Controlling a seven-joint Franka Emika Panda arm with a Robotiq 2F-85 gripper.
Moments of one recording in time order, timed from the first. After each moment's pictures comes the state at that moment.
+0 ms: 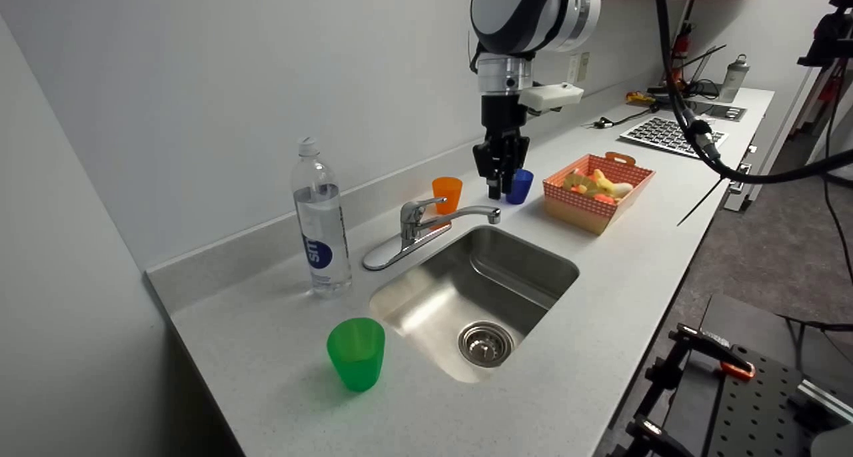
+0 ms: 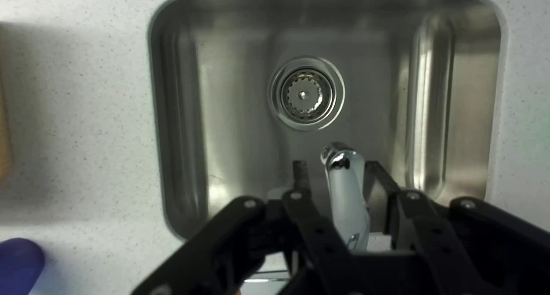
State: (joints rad) arm -0.11 0.23 -0.02 -2.04 0.09 2.12 -0.17
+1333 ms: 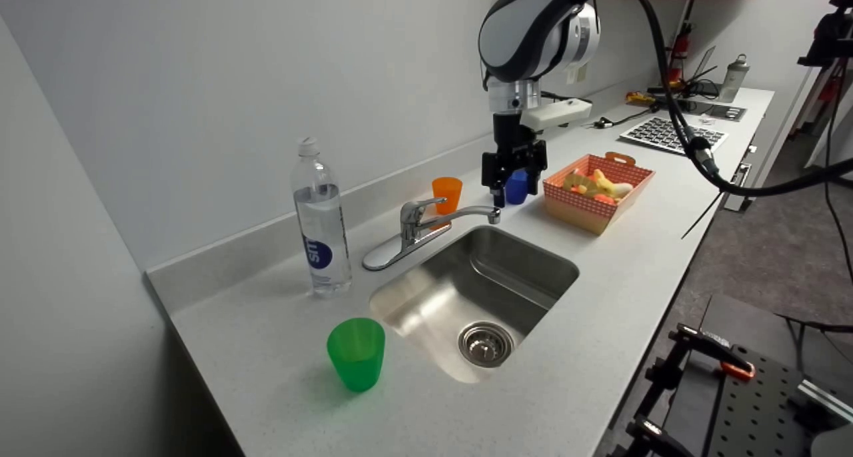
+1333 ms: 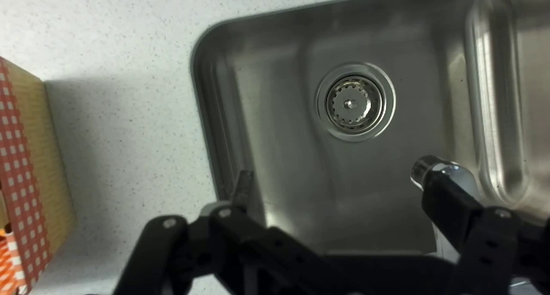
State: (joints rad) arm -0.11 0.30 -0.08 -2.03 0.03 2.14 -0.03
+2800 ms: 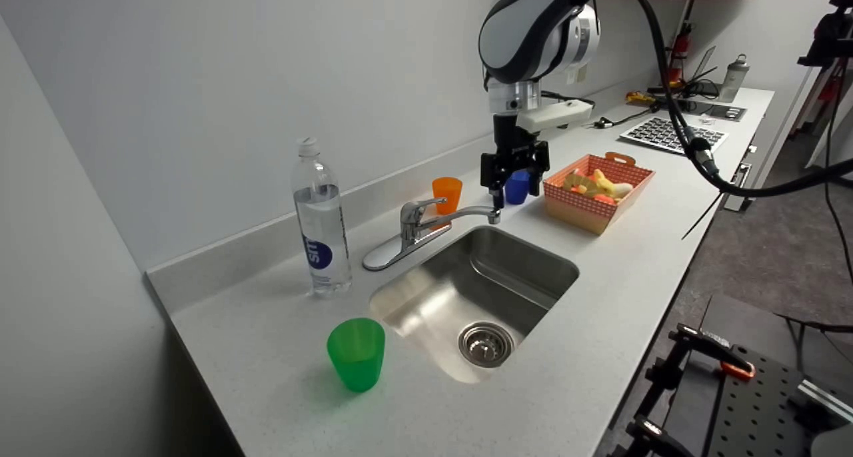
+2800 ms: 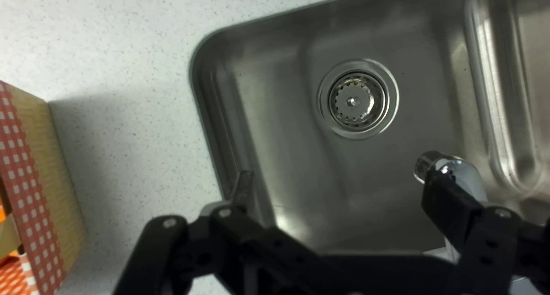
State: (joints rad) arm -0.11 0.30 -0.08 -2.04 0.03 2.14 0.04
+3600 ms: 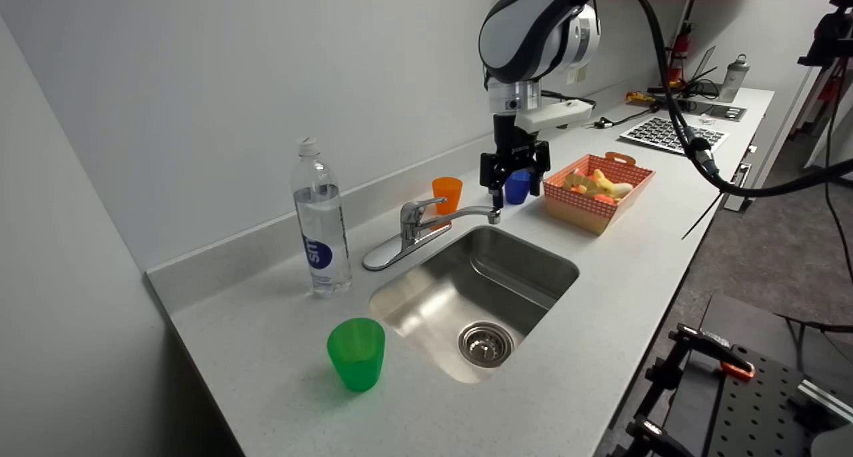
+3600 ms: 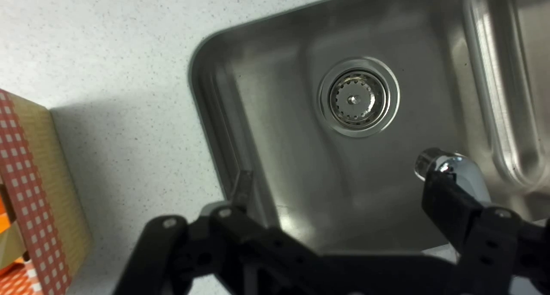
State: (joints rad) arm -0.11 0.30 -0.08 -2.04 0.03 2.14 0.07
